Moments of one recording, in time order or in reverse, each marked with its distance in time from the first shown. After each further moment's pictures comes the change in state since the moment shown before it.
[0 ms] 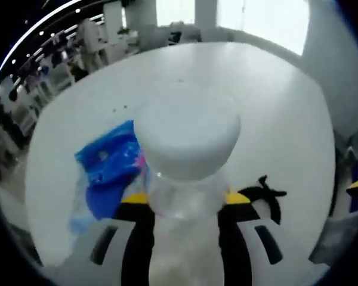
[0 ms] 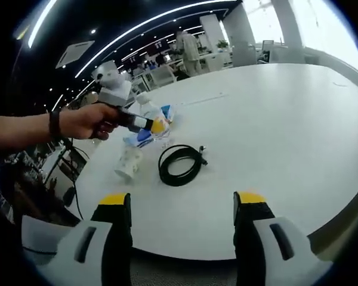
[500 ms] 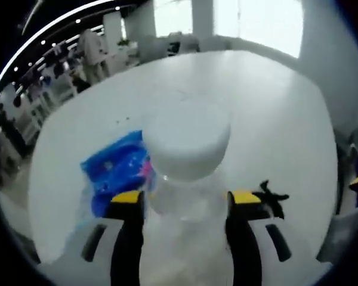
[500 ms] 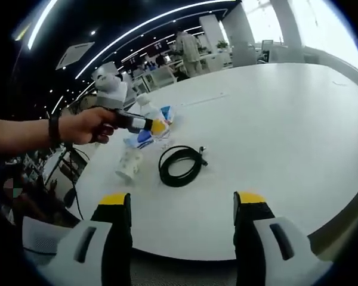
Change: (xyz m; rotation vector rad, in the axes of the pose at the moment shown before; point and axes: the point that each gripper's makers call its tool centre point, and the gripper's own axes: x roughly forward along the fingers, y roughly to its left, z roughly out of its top) left arm -0.006 0.004 0.014 0.040 -0.110 0.020; right arm 0.000 -0.001 0.002 0.008 -0.008 0.001
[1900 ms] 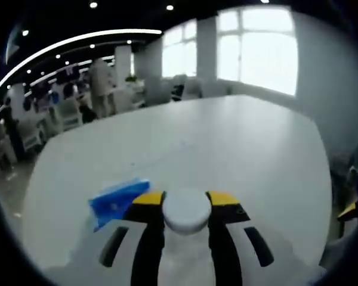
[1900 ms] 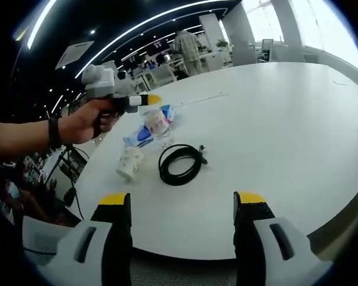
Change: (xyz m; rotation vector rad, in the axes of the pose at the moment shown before) left arm -0.021 0.000 0.063 -0.062 -0.300 -0.004; right arm 0.001 0.001 -0.002 0.000 0.012 0.002
